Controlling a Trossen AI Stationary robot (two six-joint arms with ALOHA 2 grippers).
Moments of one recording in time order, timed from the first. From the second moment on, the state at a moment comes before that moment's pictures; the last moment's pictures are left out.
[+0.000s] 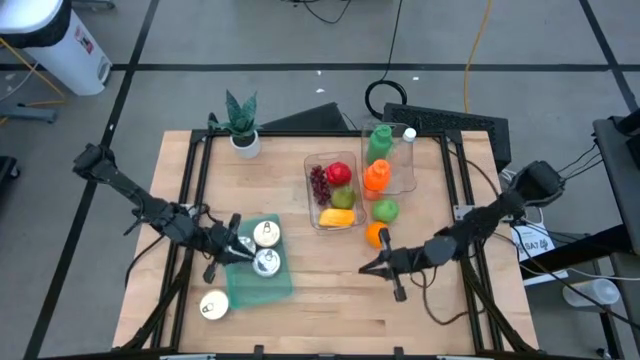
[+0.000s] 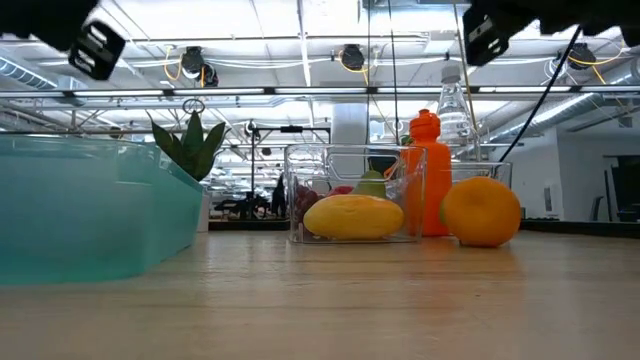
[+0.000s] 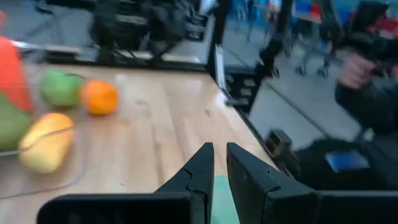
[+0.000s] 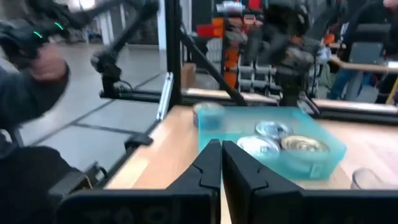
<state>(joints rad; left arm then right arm) -0.60 0.69 0.31 0.21 -0.25 -0.25 0.55 1.40 0.46 0.94 0.34 0.01</state>
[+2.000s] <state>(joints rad) -0.70 1.85 1.31 -1.01 0.00 -0.86 0.50 1.42 0.46 0.82 0.31 0.14</state>
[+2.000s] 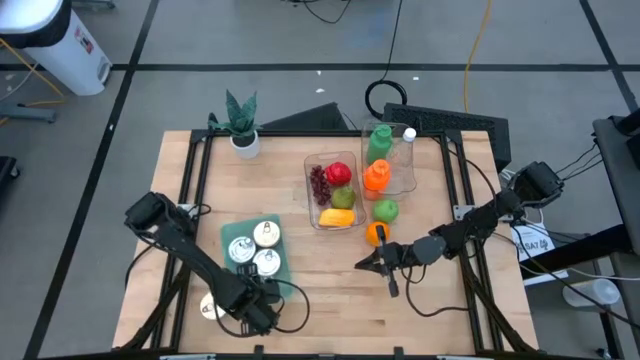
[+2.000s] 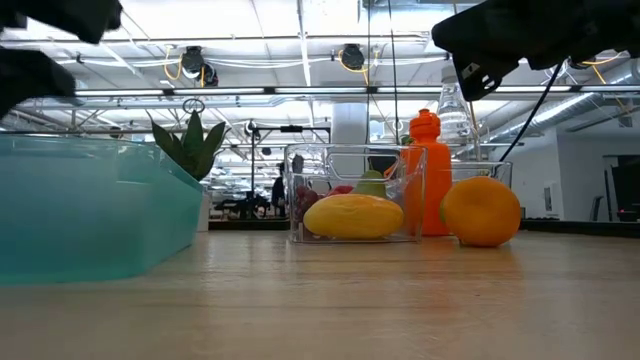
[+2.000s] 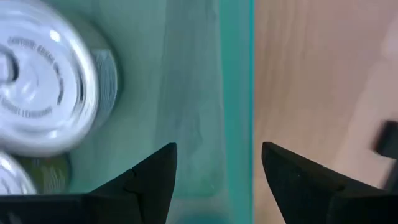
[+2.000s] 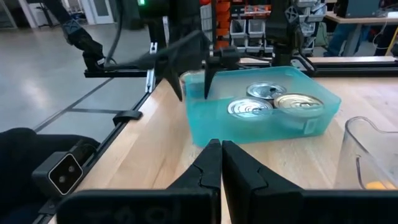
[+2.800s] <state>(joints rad) -0.51 1.93 1.31 -1.11 -0.12 -0.56 0.50 1.42 0.46 0.81 0.31 0.15</state>
